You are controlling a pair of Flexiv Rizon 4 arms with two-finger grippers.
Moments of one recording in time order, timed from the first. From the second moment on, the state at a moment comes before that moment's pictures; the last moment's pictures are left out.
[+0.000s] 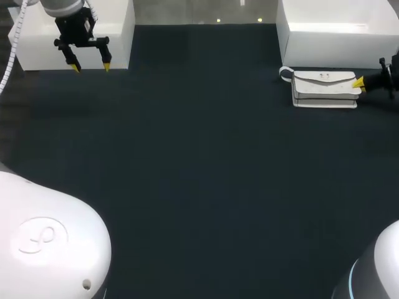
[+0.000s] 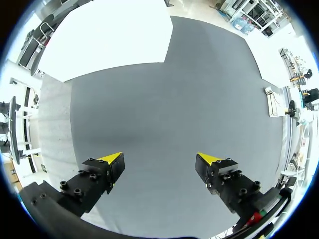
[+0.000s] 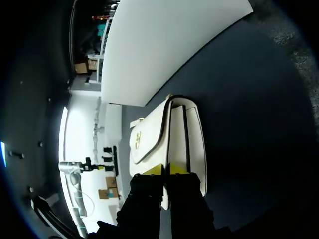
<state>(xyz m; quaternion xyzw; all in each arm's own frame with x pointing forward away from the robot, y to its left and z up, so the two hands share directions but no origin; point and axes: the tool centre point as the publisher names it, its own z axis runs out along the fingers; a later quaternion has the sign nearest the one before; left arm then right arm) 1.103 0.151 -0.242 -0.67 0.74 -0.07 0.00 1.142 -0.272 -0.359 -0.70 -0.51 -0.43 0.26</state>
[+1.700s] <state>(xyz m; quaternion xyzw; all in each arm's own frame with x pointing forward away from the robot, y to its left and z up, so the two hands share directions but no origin) 1.102 0.167 -0.239 -0.69 0.72 -0.05 0.01 1.211 -0.352 -0.362 -0.72 -0.47 -0.50 0.11</state>
